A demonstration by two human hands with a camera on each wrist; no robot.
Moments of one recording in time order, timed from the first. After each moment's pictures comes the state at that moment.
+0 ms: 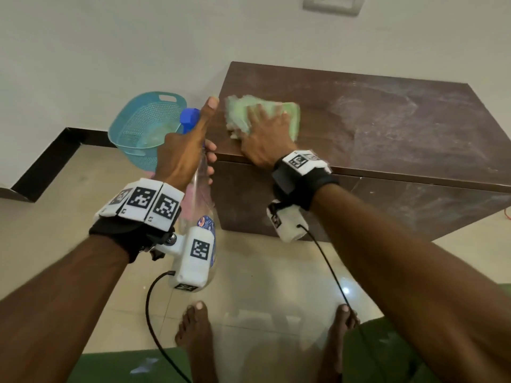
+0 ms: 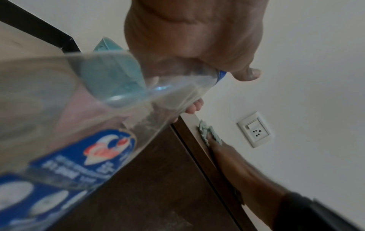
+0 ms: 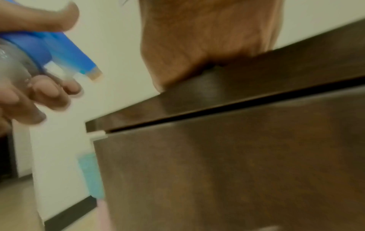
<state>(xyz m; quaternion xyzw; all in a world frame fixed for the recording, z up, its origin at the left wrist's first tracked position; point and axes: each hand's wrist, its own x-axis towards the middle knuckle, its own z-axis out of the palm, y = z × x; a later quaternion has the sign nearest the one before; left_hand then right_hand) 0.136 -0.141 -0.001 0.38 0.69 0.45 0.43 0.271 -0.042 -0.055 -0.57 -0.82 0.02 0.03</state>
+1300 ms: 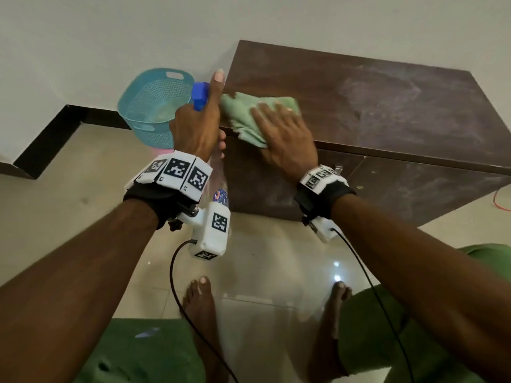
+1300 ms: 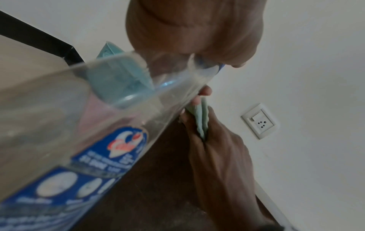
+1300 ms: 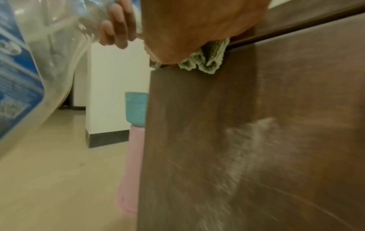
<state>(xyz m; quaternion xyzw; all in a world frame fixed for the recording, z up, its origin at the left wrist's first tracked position) 0.142 -0.158 0.004 0.39 0.72 0.46 0.35 0.300 -0.093 -0.088 -0.48 -0.85 -0.16 0.15</state>
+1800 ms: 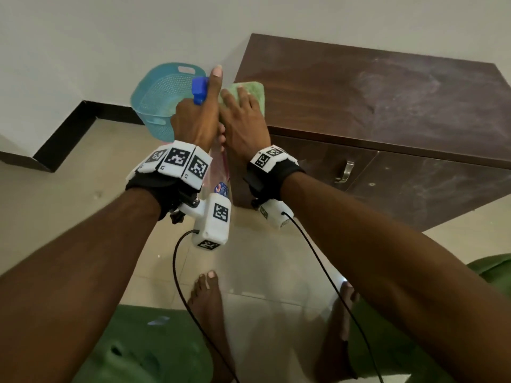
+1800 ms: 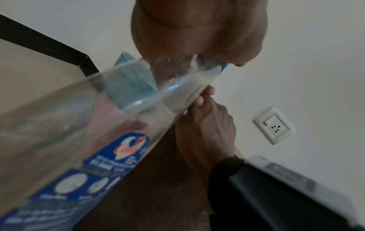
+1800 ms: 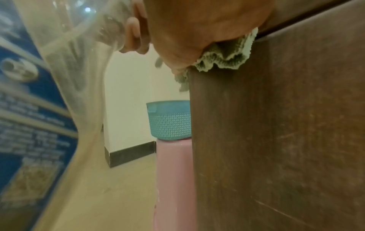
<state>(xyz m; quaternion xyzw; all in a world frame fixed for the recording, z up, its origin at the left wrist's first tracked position) 0.131 -0.160 -0.001 0.40 0.73 0.46 0.31 0.203 -0.086 -0.072 -0.47 -0.88 -0.08 0.07</state>
